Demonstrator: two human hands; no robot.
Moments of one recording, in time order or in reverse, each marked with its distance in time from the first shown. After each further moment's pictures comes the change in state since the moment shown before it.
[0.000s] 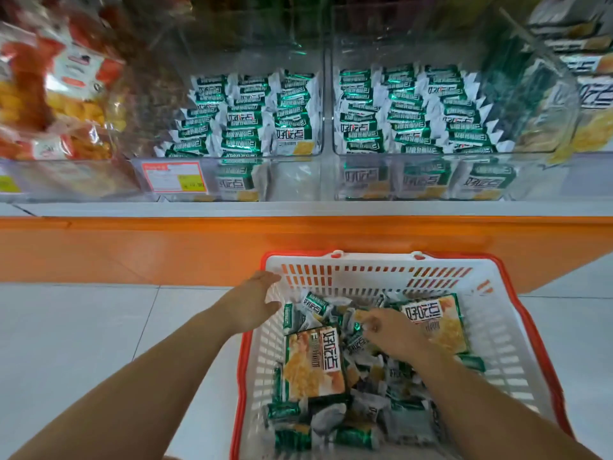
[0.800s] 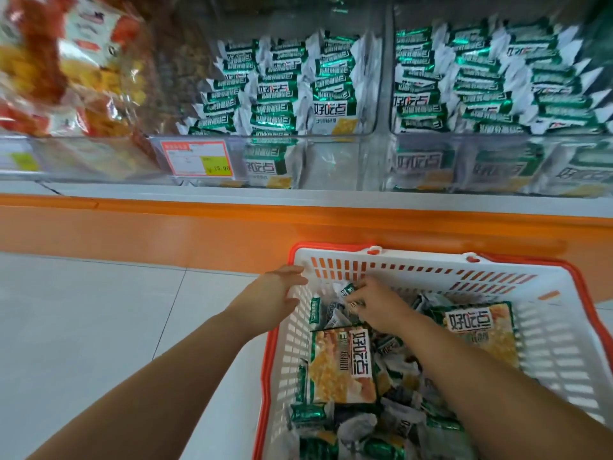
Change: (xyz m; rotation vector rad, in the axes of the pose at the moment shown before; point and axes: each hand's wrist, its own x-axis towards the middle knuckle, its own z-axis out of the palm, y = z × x) left_hand -0.003 -0.011 -0.001 -0.016 0.048 0.026; right_hand 0.065 -0.058 0.013 -0.054 -0.043 -0.212
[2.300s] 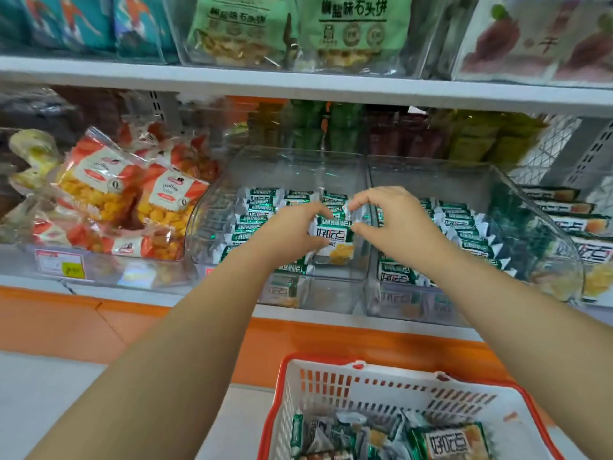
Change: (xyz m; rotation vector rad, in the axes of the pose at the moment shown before) left_hand 0.028 0.086 -0.223 -0.101 0.492 0.218; right_hand -0.064 -0.163 -0.262 -0.223 0.784 -0.373
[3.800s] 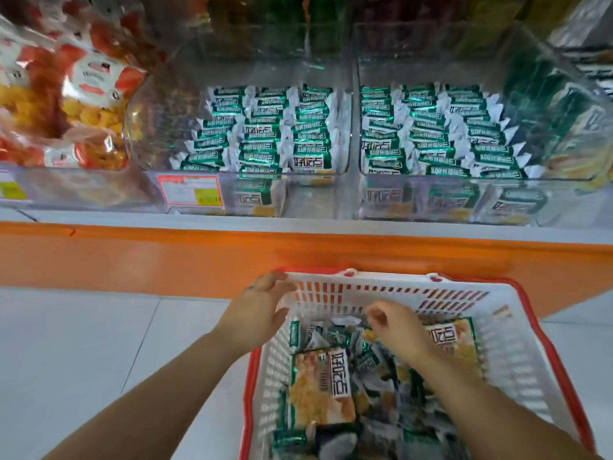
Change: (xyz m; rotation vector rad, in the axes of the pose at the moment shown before) left_hand -0.142 -0.092 0.178 0.180 -0.228 0.007; right_hand -0.221 0.094 0.177 0.190 -0.444 0.480
